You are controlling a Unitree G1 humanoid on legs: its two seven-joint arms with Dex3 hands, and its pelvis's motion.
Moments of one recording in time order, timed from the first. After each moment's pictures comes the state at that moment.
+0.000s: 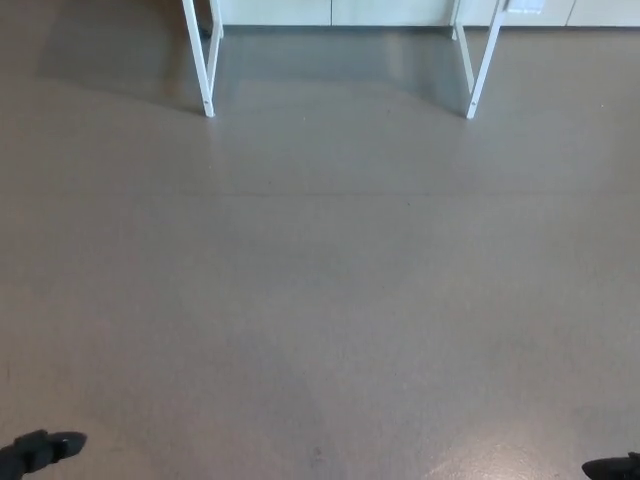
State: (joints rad) left_arm 0.11 0.49 0.02 0.65 0.07 -0.05 -0.22; right_arm 0.21 -0.45 0.02 0.58 -0.16 -0.21 0.14
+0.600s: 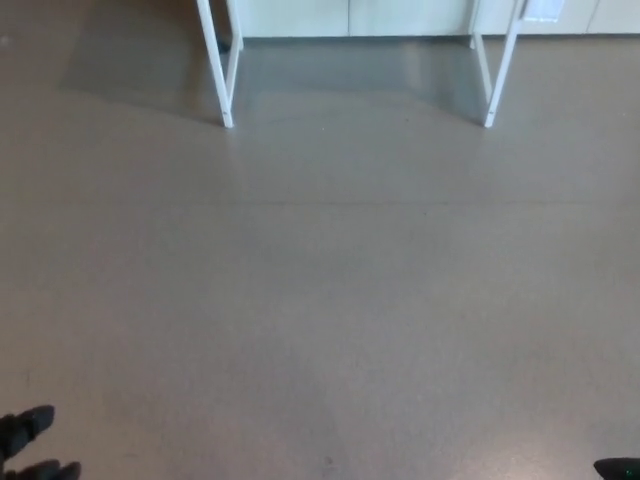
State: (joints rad) left_arm 0.10 0.37 0.21 0.62 -0.03 0.02 -0.20; right_arm 0.24 -0.45 0.00 0.54 -0.16 -0.19 0.11
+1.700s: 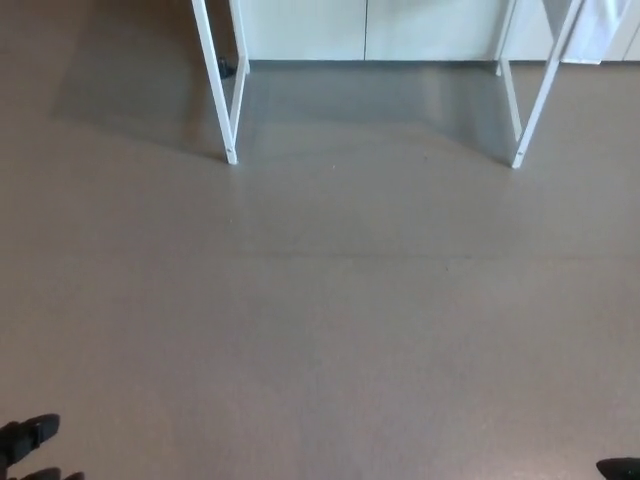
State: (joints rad) left_arm 0.11 0.40 0.17 0.61 -0.04 0.05 -0.19; right_arm 0.23 -0.45 0.01 0.56 -0.17 -0.19 0.11
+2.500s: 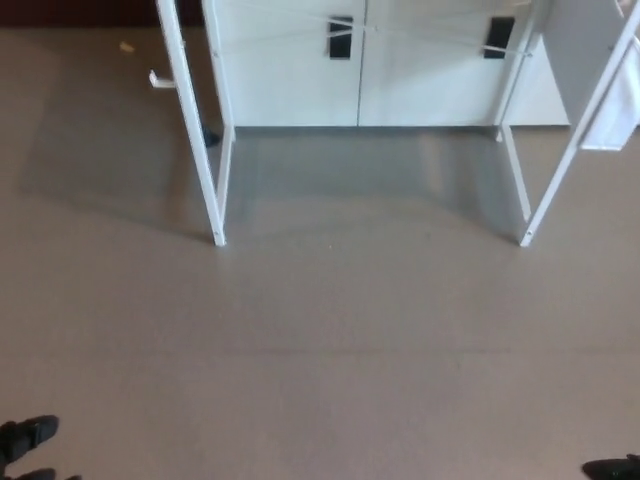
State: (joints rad) left_arm 0.09 0.41 0.15 0.61 -0.04 0.05 -0.19; right_arm 0.20 -0.46 0.03 0.58 -0.17 -0.21 0.12
